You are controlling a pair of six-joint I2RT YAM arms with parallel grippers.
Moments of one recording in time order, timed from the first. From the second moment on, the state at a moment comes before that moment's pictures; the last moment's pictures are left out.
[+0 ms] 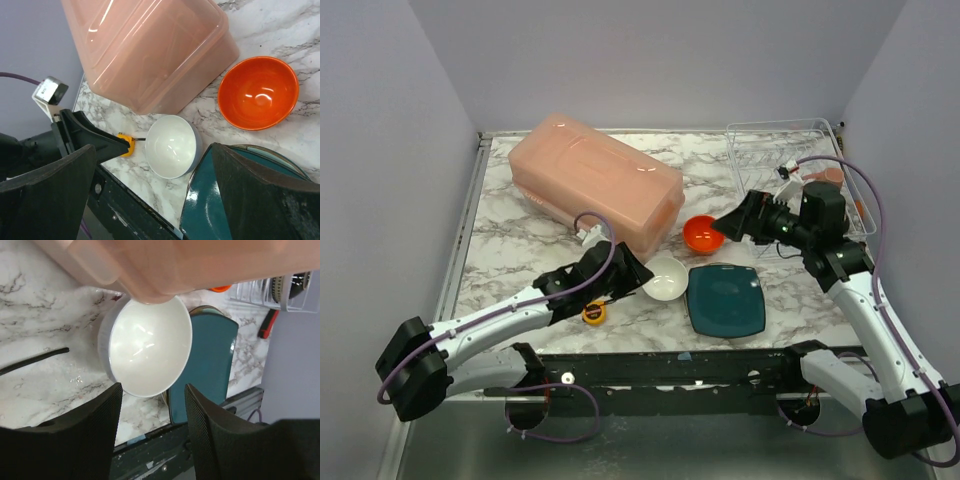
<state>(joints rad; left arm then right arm) -0.87 1.06 0.66 -0.22 -0.14 -1.17 0.23 0.96 0.92 -0.39 -0.51 0.50</state>
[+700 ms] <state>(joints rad) -0.94 1.36 0.59 -0.09 -0.25 -1.37 0.23 0.92 0.89 -0.41 -0.48 0.47</state>
